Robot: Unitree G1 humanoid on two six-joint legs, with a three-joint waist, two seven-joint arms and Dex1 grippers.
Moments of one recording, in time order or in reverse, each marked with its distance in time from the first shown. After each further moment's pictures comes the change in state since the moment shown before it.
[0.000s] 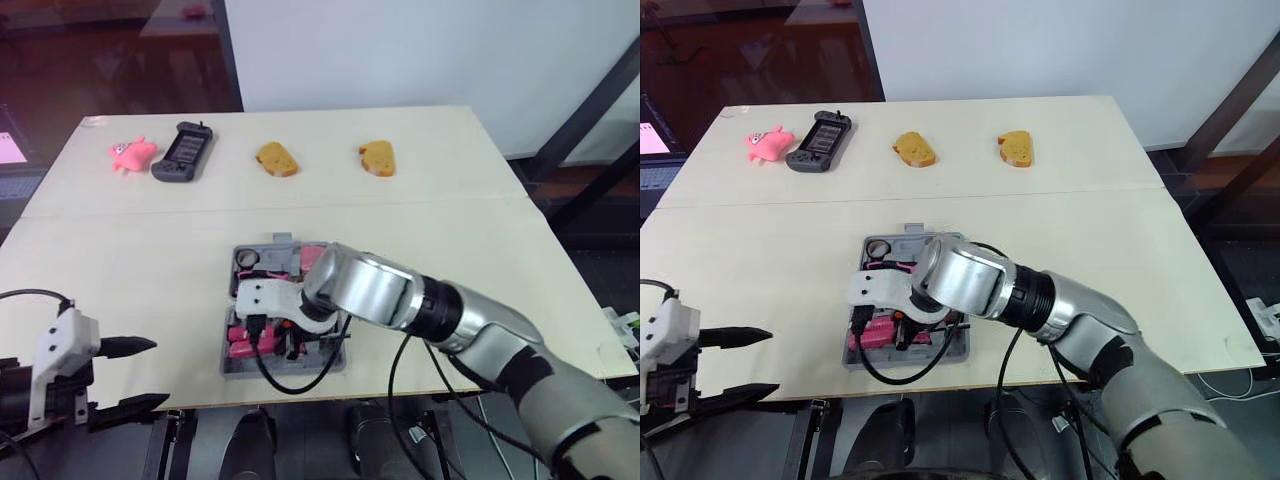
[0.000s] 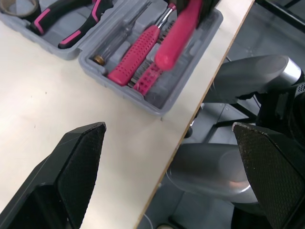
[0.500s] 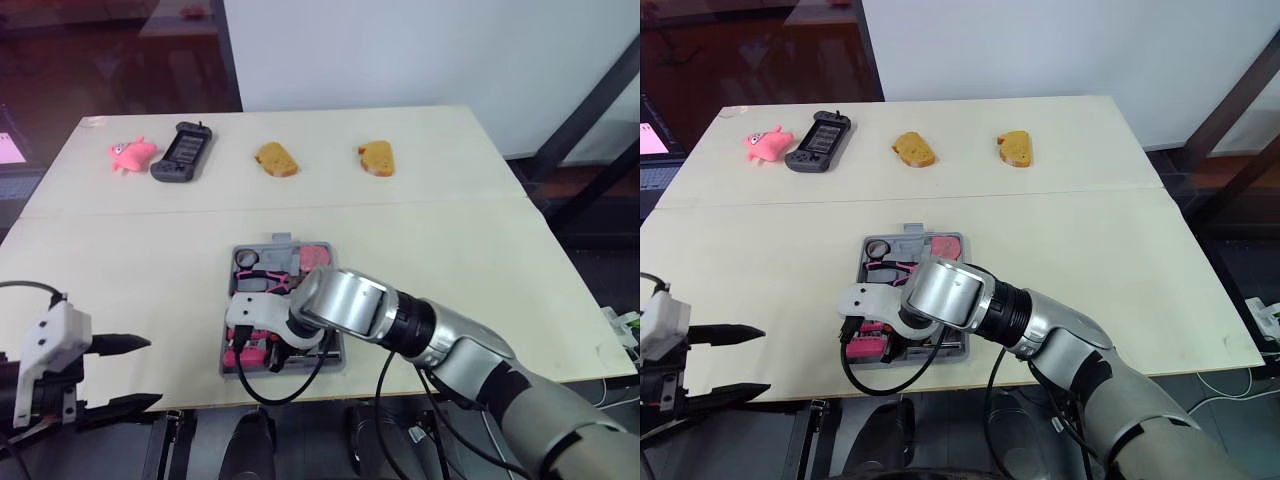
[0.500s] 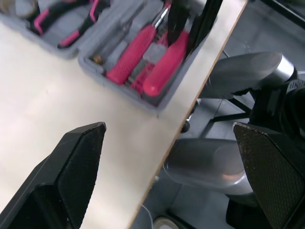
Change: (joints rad) left arm -0.038 0.048 0.052 -0.037 -0.021 0.084 -0.034; right arm 0.060 0.104 -0.015 0.110 0.029 0.029 -0.146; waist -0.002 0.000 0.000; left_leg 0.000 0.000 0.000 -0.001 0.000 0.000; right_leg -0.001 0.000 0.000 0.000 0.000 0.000
